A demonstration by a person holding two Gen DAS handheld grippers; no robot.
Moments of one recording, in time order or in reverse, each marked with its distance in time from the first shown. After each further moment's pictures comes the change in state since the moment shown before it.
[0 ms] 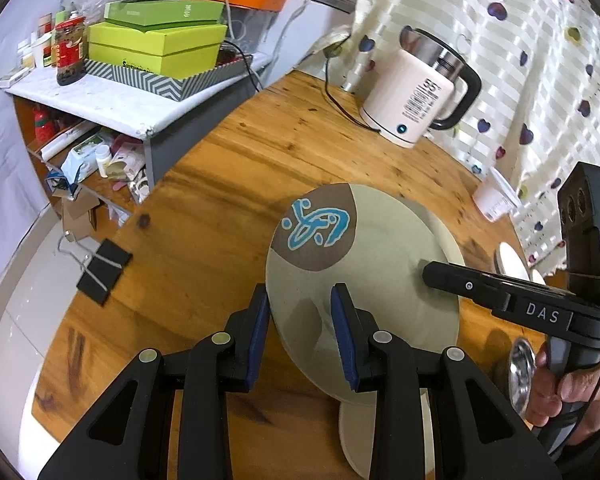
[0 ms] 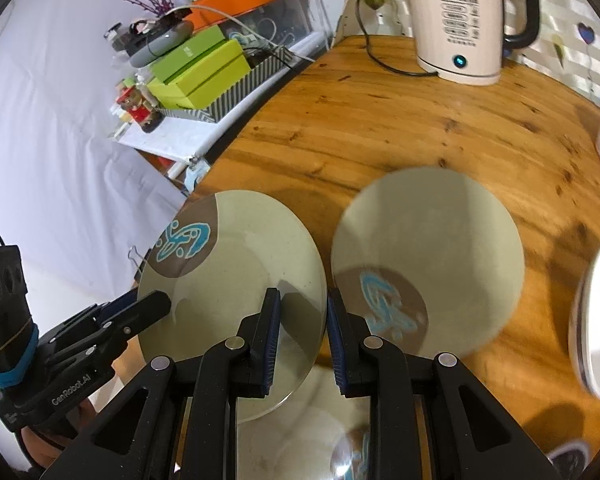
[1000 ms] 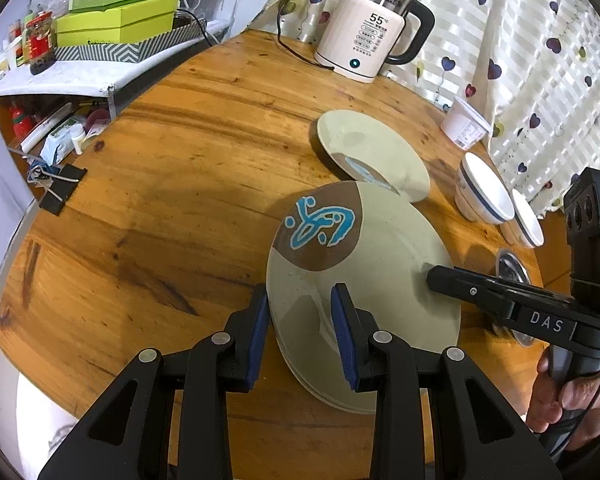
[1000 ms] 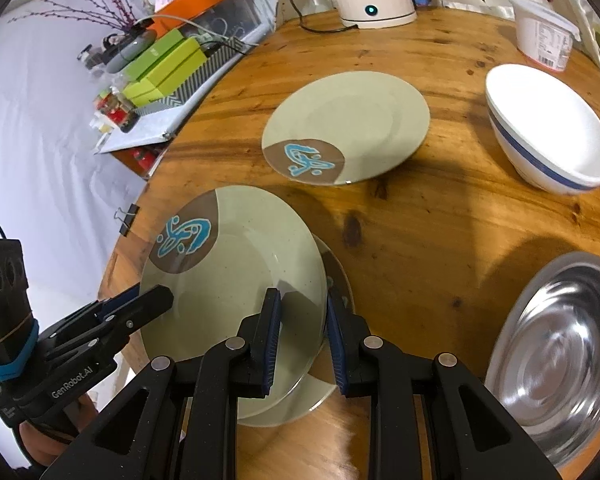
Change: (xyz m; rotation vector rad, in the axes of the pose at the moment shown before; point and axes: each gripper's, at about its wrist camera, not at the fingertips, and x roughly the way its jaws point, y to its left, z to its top) left arm 0.000 -0.048 -0.070 0.102 0.105 -0.030; right arm -0.035 -0.036 -0.099 0.146 -0.010 -0.032
